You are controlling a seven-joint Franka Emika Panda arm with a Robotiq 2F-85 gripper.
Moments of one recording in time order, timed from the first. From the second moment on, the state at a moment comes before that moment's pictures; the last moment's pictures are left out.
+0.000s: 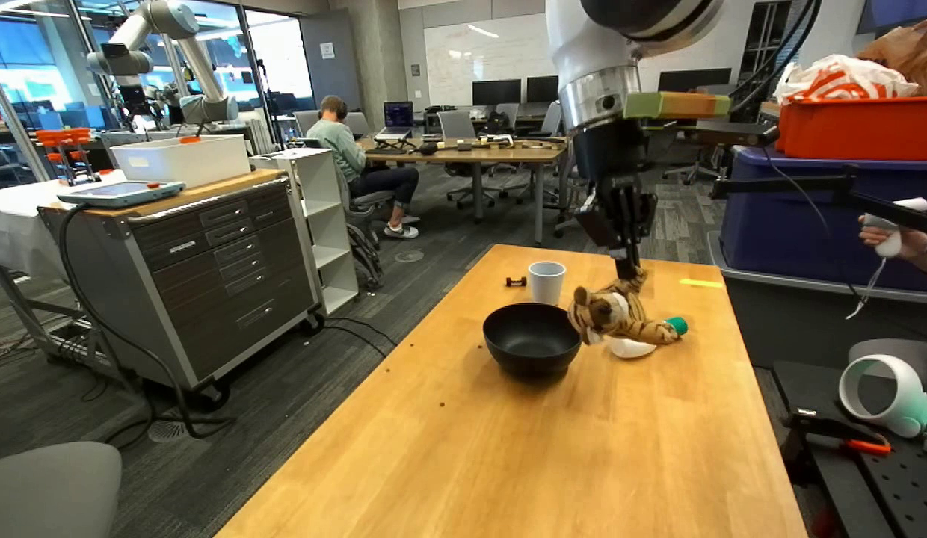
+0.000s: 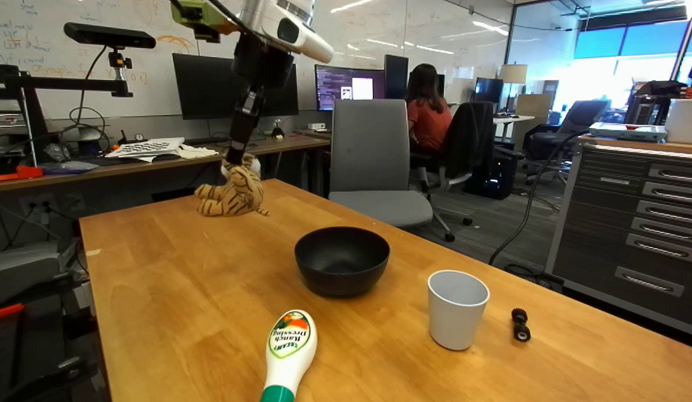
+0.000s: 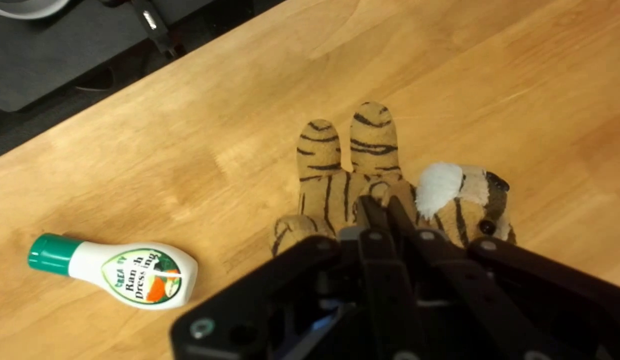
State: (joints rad) arm -0.07 0.04 -0.11 -2.16 0.19 1.88 0.24
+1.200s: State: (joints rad) arm -0.14 0.24 -0.14 -1.90 0.32 2.05 0.38
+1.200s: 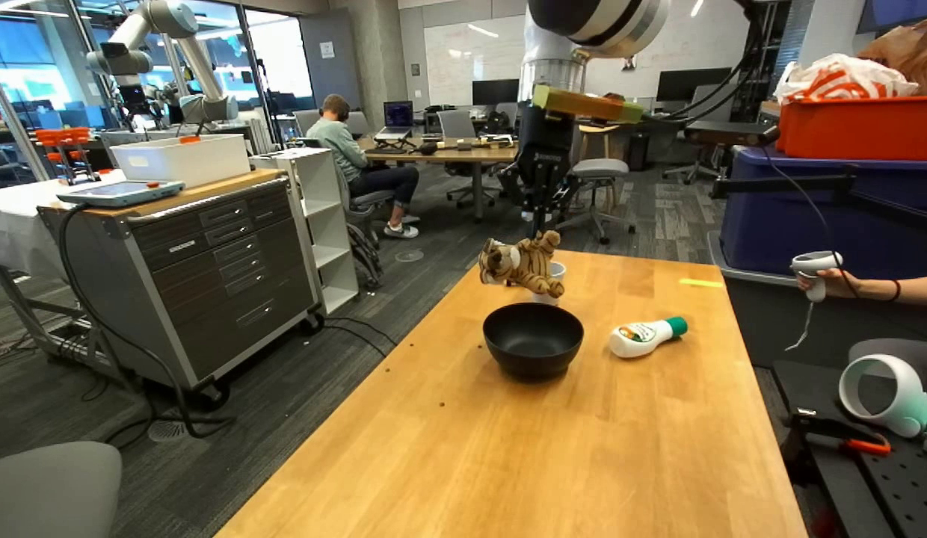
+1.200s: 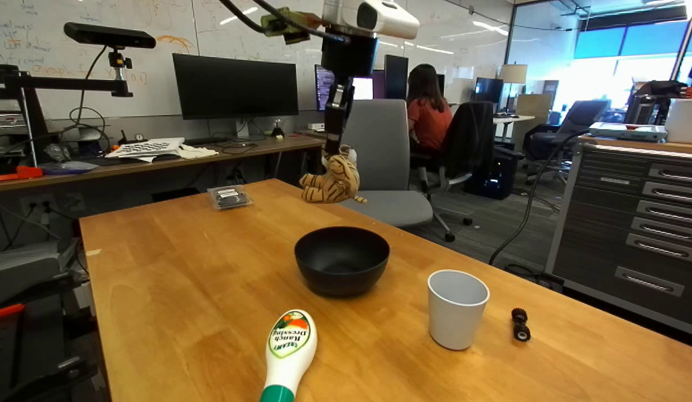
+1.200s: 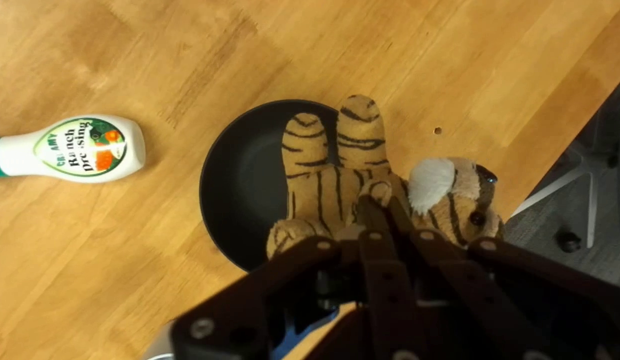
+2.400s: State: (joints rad) arm -0.15 0.55 -0.17 -1.75 0.32 2.06 0.51
